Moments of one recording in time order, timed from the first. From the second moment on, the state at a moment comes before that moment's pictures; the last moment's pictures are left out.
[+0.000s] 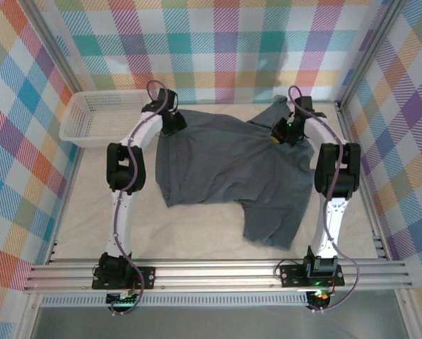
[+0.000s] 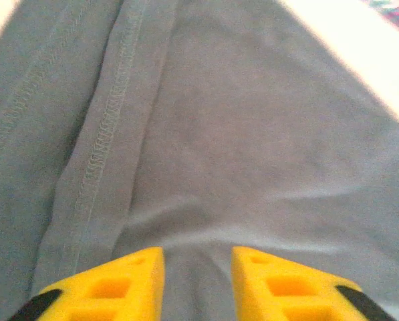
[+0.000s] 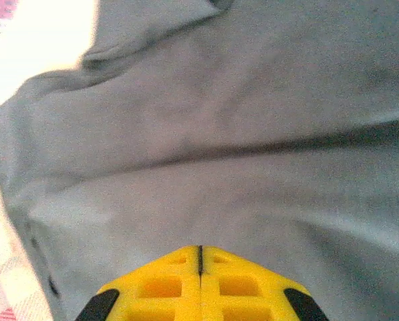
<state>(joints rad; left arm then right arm) -0.22 2.40 2.18 -0.74 0.12 -0.61 0.02 2.09 1.68 -0.66 -0.44 0.64</state>
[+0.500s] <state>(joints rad) -0.39 1.24 1.07 -0.55 0.10 -0.61 -0.08 1.00 0.66 -0.84 -0.15 0.71</state>
